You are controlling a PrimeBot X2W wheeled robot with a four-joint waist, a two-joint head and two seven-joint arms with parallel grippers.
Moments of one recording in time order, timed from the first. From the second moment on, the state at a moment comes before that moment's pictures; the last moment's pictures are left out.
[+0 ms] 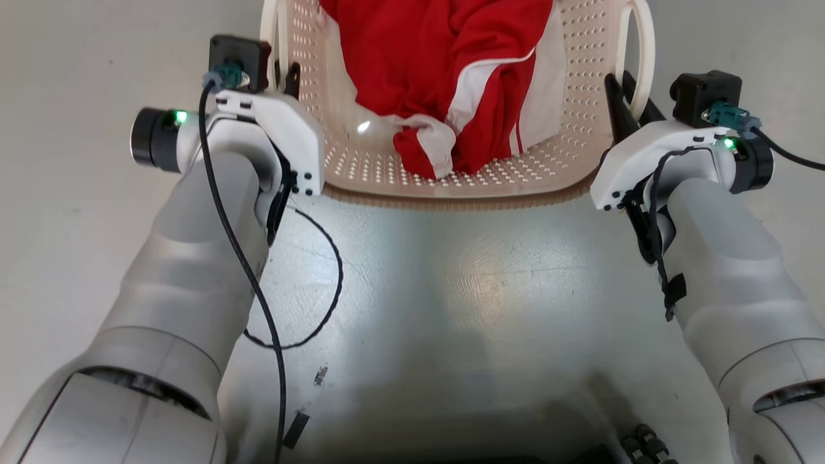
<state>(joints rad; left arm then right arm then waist) -1.17 0.03 -0.50 1.28 -0.42 -0.02 -0.21 -1.04 -0.06 0.10 1.21 0.16 0.12 -0.26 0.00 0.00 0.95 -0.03</state>
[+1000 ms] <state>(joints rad) -0.66 0.02 -0.65 1.25 -0.64 -0.01 -0.06 -0.68 -0.05 0.42 1.27 0.38 0.12 -0.05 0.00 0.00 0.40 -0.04</state>
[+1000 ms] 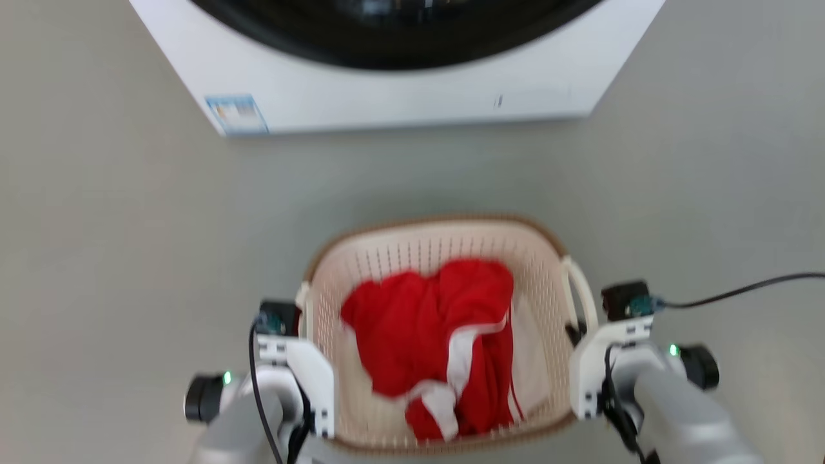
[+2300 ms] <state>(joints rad) -0.44 0.04 -0.89 1.19 -0.87 0.04 0.05 -0.50 -0.06 0.57 1.27 0.51 0.12 0.12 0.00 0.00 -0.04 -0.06</state>
